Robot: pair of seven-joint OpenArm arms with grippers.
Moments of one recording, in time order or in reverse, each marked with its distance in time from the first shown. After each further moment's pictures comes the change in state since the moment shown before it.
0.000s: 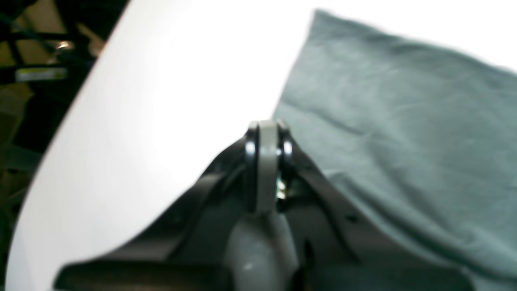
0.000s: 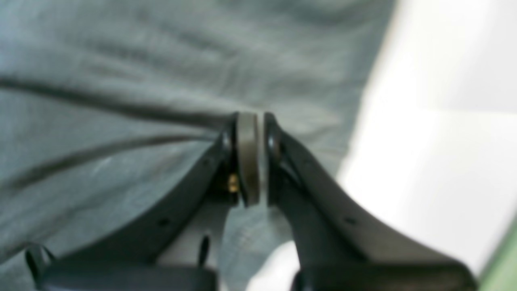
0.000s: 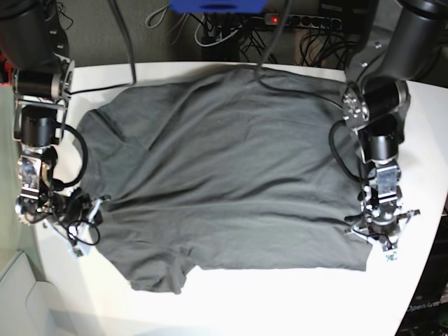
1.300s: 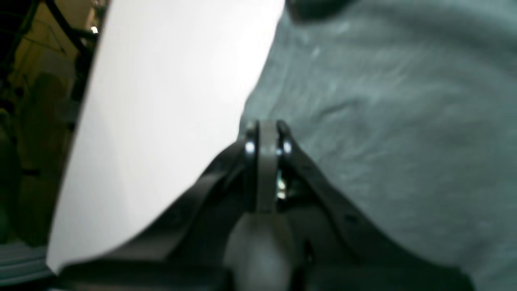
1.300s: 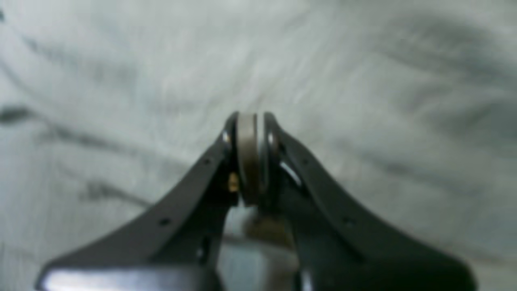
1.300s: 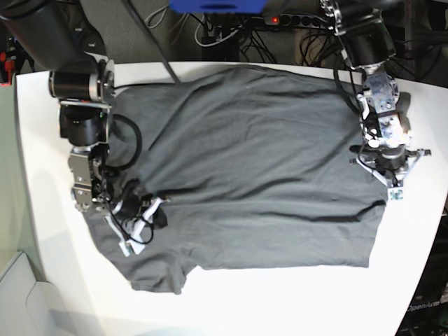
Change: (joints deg) left arm 30.7 4.0 0.1 44.5 0.0 -7.3 21.3; right arm 1.1 -12.0 -0.1 -13.6 -0.7 -0.4 21.2
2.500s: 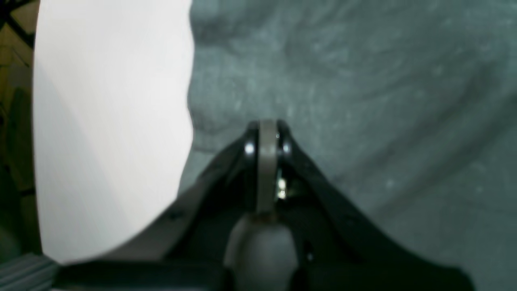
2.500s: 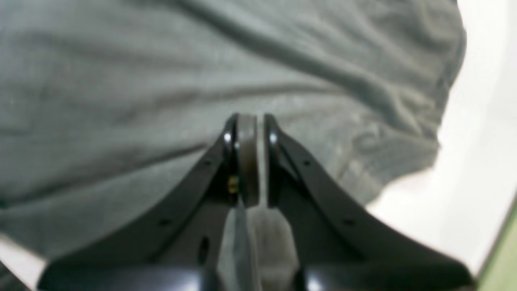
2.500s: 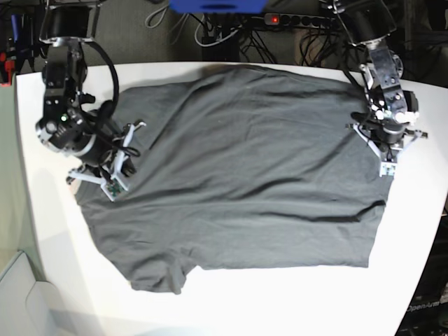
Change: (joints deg) left arm 7.0 0.5 -4.0 5.9 0.0 -16.7 5.4; right arm -34.3 4.5 0.0 65.1 2.7 0.6 -31.3
